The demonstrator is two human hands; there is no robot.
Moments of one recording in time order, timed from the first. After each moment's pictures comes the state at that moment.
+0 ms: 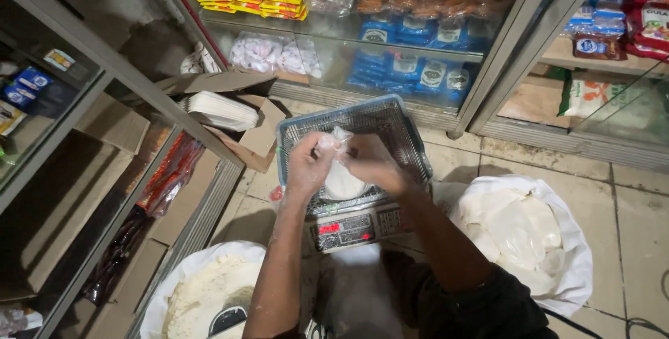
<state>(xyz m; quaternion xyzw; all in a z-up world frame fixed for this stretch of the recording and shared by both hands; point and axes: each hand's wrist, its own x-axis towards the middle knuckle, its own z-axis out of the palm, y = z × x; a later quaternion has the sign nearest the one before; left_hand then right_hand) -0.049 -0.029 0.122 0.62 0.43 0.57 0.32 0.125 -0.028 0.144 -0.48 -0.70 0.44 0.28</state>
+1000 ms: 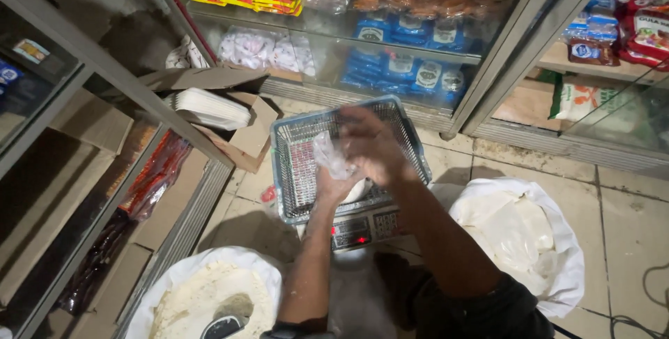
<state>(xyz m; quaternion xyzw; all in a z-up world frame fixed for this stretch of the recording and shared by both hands) -0.006 -0.021 0.005 0.55 0.59 0.47 0.35 0.113 -0.025 0.151 -0.18 -0.47 0.63 0.59</state>
